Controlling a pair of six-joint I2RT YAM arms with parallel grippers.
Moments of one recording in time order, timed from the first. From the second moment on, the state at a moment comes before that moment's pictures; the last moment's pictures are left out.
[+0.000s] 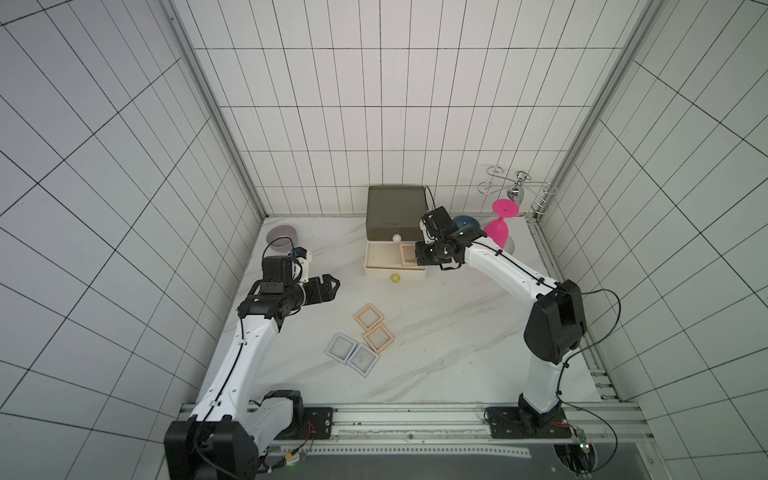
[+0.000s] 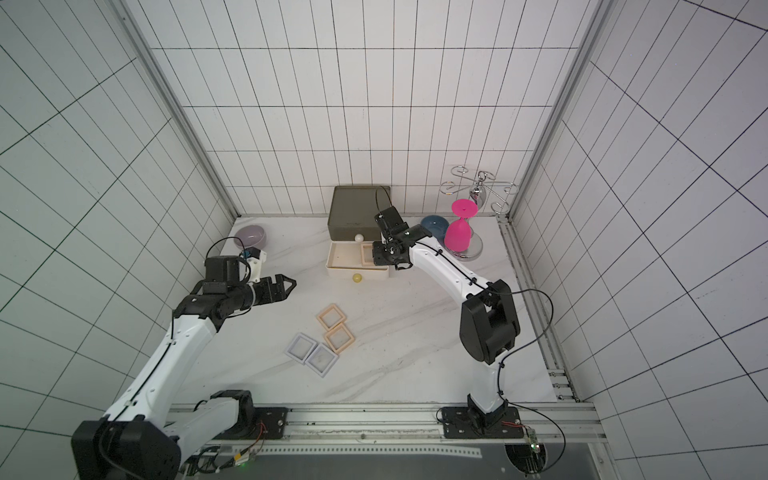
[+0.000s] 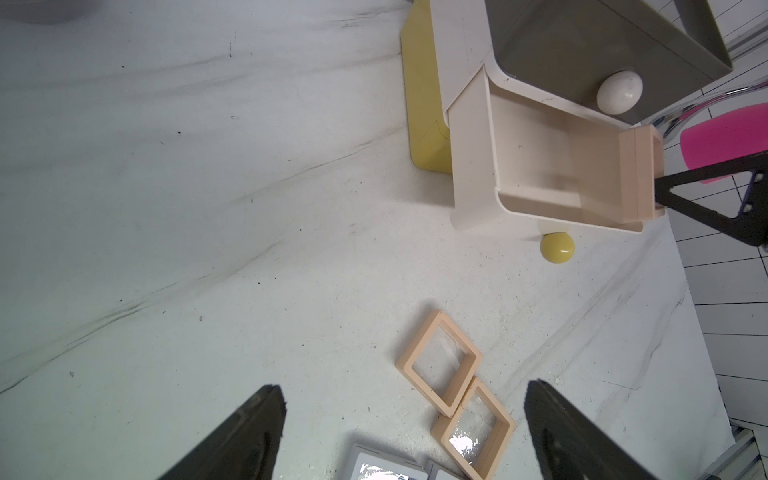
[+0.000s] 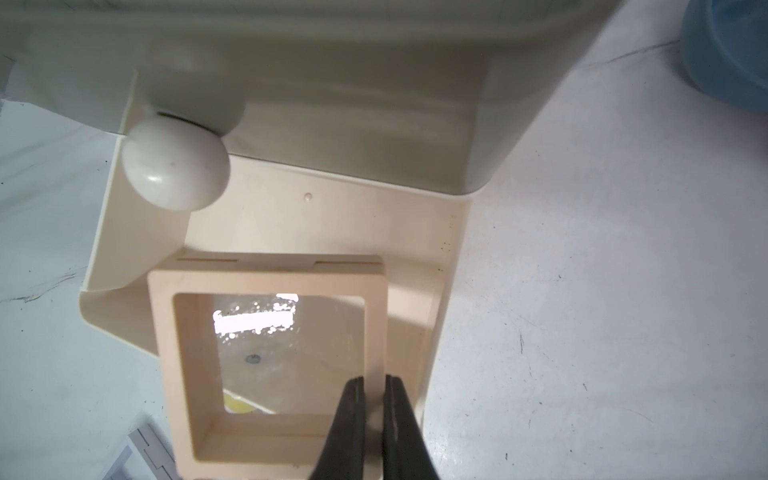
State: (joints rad) left arm 0.00 1.06 0.86 -0.60 0.41 -0.24; right arm 0.67 1.89 1.70 -0.79 0.02 0.39
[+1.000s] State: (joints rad) left arm 0.00 1.06 0.86 -0.60 0.41 -0.24; right arm 0.67 1.92 1.77 -0.83 0.08 0.42
